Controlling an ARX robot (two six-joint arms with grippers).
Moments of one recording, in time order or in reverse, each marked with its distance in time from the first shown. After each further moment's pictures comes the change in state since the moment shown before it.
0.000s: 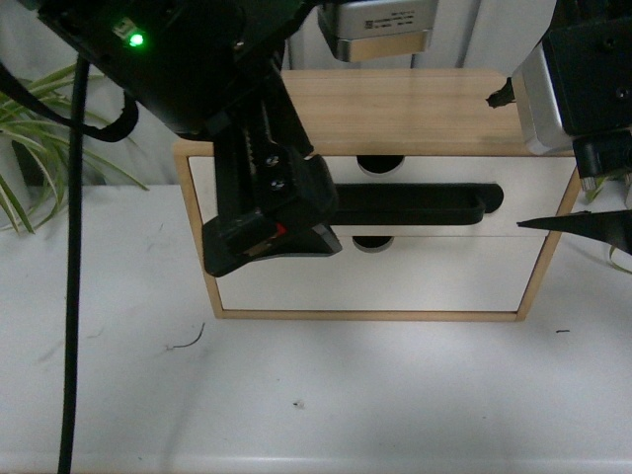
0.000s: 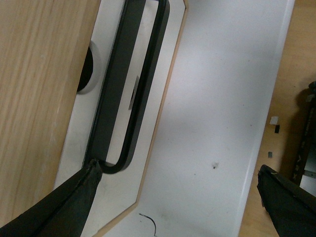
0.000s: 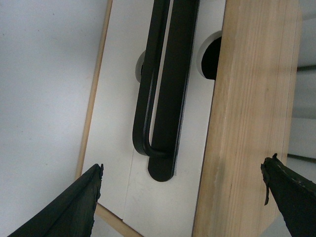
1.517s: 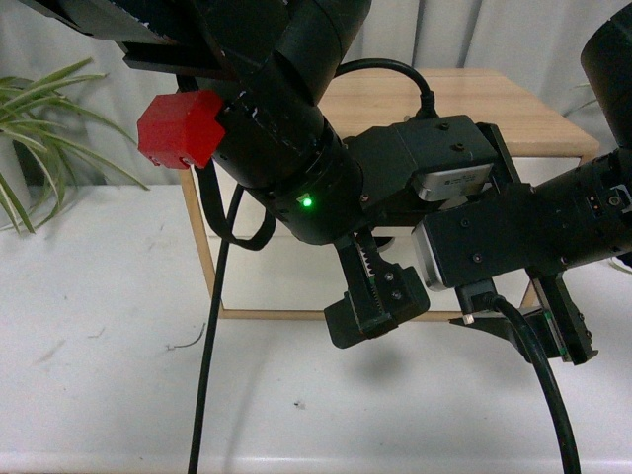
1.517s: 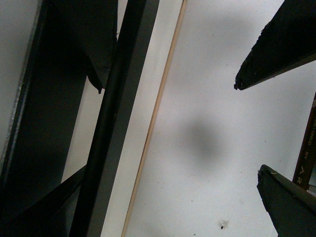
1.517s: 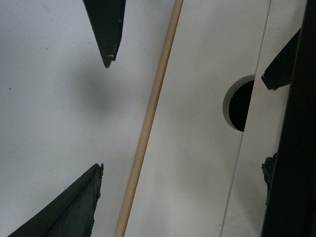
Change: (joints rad) left arm -0.079 0.288 0.053 0.203 -0.030 -0.082; right arm 0.075 0.280 0.022 0.097 0.019 -0.010
